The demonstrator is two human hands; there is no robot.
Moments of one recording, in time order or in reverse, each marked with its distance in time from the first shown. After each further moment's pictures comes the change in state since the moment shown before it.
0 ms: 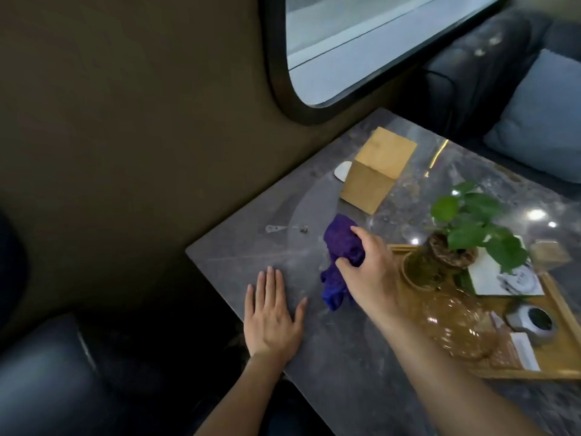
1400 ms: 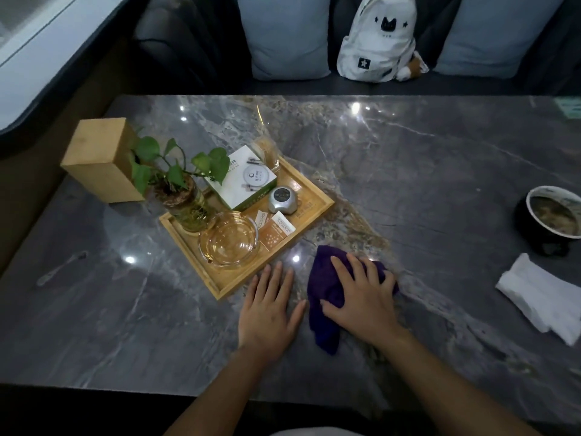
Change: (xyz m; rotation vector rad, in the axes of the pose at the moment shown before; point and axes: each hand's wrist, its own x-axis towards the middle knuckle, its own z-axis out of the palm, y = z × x) left_hand -0.139 0.198 0.052 0.155 -0.312 0.932; right_hand -0.240 0.208 -0.161 -0.527 -0.087 0.477
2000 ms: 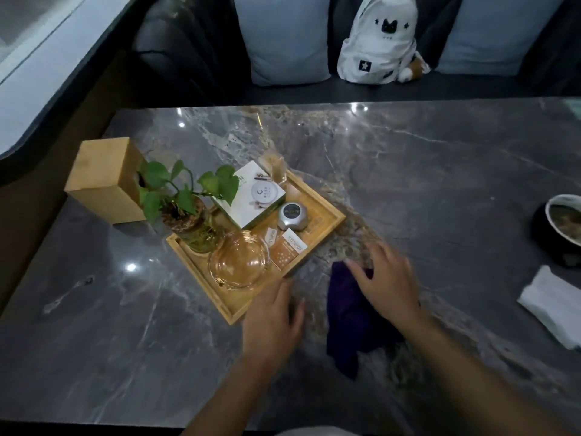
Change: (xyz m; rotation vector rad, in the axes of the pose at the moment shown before) left_hand 0.016 -0.006 -0.052 -0.305 0.197 0.002; right_hand 0.049 0.007 -0.033 0.281 0.174 0.166
